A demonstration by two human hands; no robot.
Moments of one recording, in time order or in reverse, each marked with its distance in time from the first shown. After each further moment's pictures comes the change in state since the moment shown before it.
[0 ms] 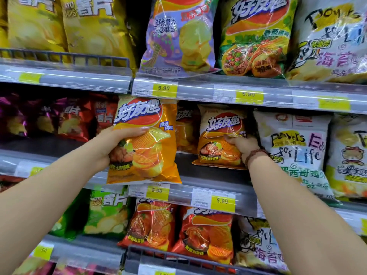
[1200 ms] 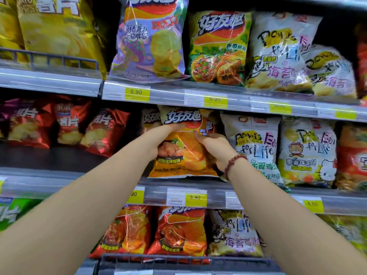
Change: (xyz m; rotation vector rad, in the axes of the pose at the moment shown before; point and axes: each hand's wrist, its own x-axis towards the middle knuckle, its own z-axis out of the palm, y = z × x) left_hand 0.038 0.006 0.142 0.055 -0.076 -0.156; right_hand -0.084 -0.027 -0.002 -0.103 -0.089 -0.054
